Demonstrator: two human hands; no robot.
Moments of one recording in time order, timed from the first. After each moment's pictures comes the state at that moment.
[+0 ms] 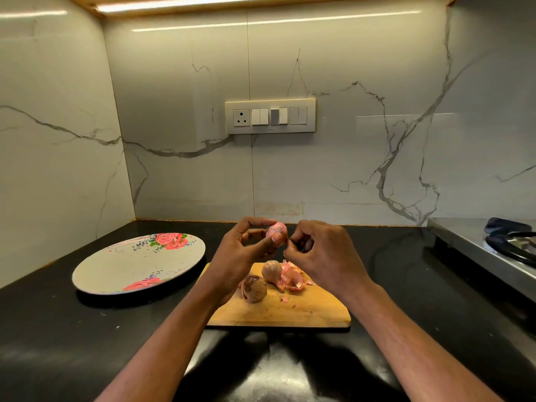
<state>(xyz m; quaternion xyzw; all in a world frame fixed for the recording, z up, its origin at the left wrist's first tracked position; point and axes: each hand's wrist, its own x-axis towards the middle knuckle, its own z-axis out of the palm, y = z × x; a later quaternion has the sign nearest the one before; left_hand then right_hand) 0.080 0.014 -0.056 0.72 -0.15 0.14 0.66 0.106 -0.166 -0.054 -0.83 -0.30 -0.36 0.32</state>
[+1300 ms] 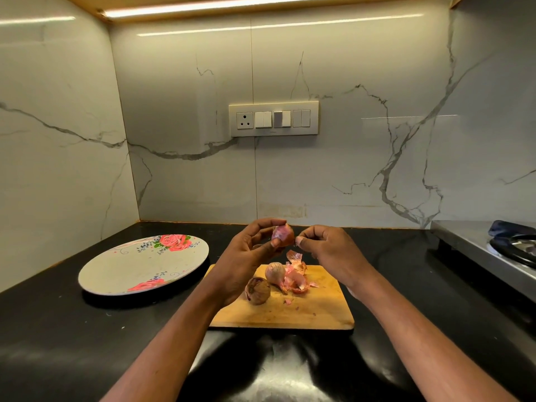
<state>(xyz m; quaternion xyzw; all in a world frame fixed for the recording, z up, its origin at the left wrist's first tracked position) 0.082 0.016 -0.055 0.71 -0.18 0.09 0.67 0.106 -0.171 -0.041 -0.81 -0.21 -0.10 0.53</state>
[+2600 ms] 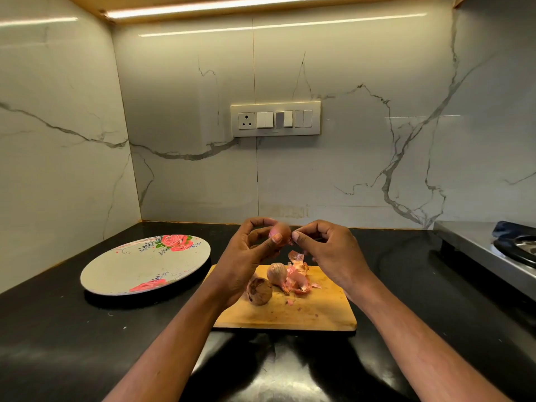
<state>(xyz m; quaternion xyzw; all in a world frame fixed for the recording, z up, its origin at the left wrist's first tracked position) 0.079 0.011 -0.053 0.70 -0.13 0.12 0.69 0.113 -0.164 -0.051 -0.77 -0.21 -0.18 0.57</state>
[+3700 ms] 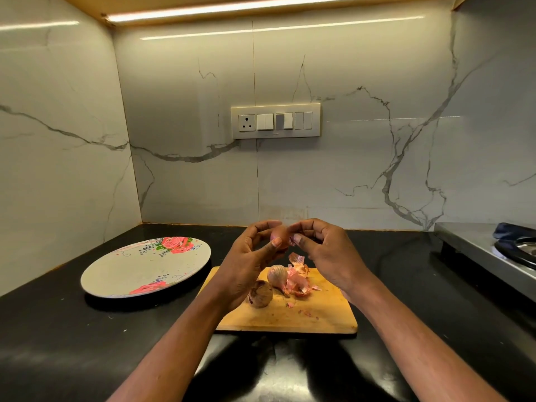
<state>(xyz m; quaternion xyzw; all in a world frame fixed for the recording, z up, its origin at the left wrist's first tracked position) 0.077 0.009 -0.055 0.66 -0.14 0.09 0.73 0.114 -0.160 -0.048 -0.75 -0.25 -0.12 0.60</state>
